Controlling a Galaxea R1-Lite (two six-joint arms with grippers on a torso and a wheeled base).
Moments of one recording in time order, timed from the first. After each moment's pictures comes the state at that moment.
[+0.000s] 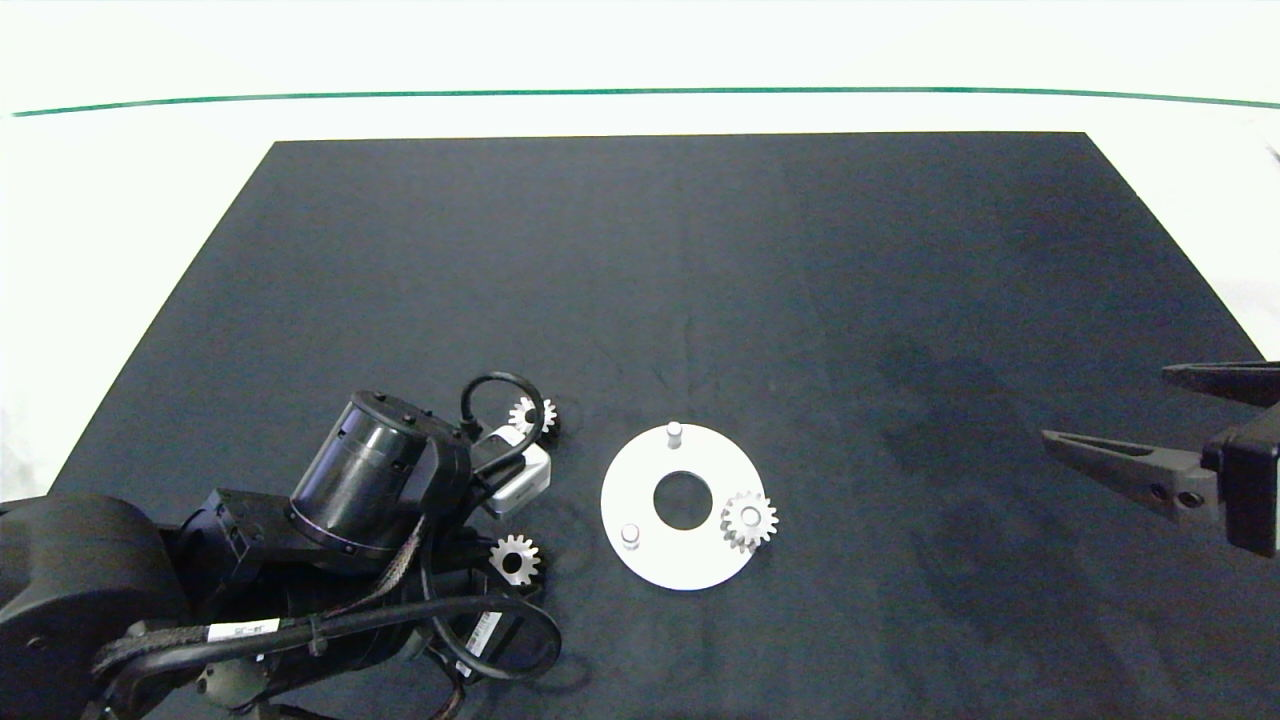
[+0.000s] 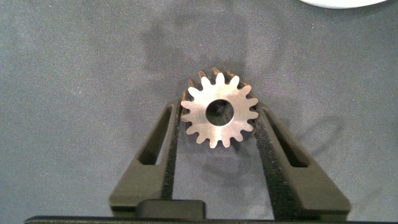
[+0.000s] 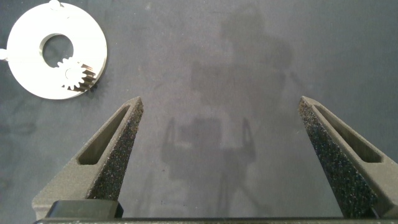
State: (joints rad) left arm -0.69 1.56 -0.76 -0.01 0.19 0.13; right arm 0.44 1.13 -0.92 0.18 -0.16 -0.14
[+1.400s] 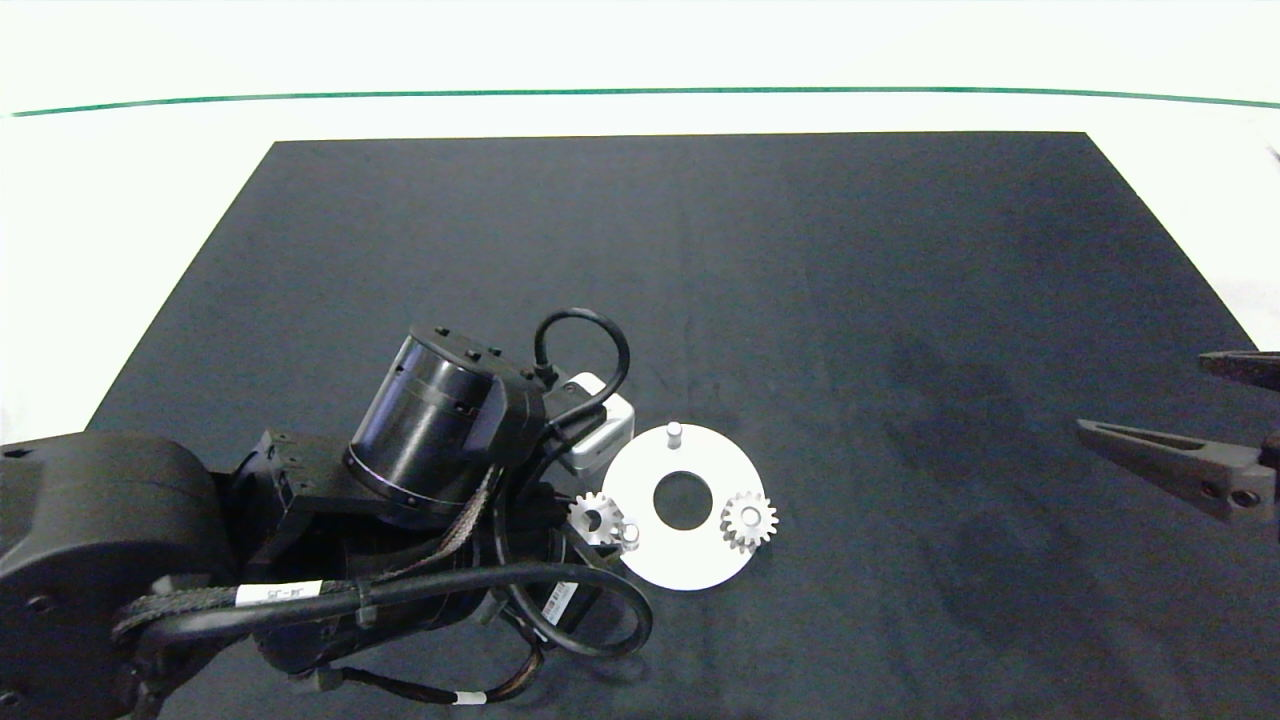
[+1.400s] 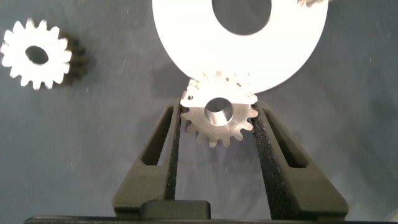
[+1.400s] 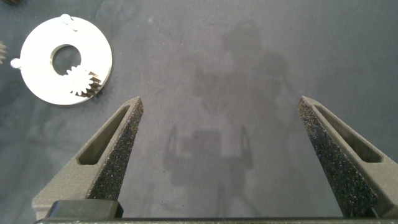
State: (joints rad) left arm -0.82 1.60 -0.96 0.04 0.19 0.15; right arm 0.44 1.07 -0.92 0.18 -0.16 -0.15
